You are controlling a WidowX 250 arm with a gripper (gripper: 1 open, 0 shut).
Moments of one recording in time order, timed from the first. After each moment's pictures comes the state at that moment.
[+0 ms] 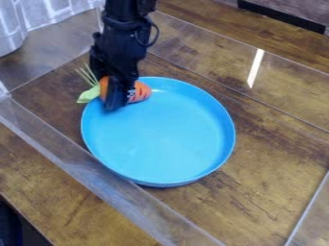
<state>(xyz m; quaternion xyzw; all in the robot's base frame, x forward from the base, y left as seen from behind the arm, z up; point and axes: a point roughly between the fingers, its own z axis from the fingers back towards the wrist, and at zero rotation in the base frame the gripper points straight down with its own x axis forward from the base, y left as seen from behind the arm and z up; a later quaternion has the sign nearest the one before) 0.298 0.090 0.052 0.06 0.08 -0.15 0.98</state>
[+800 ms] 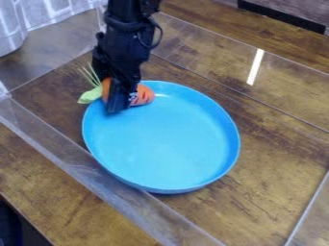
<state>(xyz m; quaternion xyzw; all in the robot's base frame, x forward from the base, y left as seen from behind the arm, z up) 0.294 0.076 0.056 0.07 0.08 -0.17 0.98</state>
